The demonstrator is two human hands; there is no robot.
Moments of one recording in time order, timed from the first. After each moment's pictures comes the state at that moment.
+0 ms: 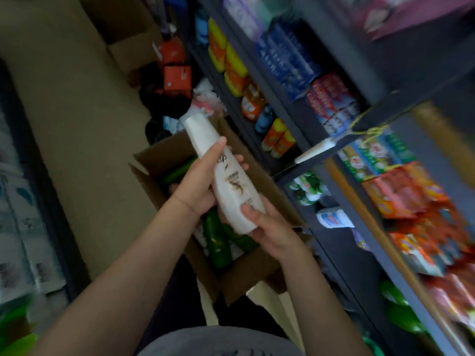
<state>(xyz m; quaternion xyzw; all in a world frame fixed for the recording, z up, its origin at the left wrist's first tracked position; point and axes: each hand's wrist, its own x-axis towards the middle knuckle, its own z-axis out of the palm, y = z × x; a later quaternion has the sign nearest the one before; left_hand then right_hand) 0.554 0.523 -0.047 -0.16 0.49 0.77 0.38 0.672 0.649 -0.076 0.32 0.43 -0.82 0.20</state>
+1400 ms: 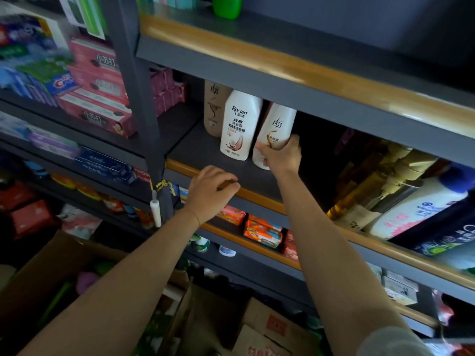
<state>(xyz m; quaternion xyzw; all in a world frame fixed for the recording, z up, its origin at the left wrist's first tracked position) 0.681 0.815 0.069 0.52 0.76 0.37 0.15 0.784 0.992 0.102 0.55 0.65 -0.37 -0.37</state>
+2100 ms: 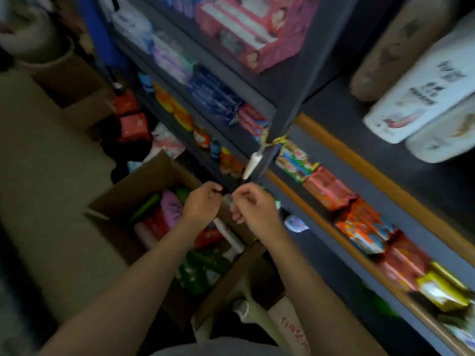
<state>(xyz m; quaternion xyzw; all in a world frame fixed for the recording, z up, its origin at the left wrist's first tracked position) 0.587 0.623 -0.082 0.11 0.86 0.42 0.25 0.688 0.733 -0.027 0.31 0.73 -0.61 -0.02</state>
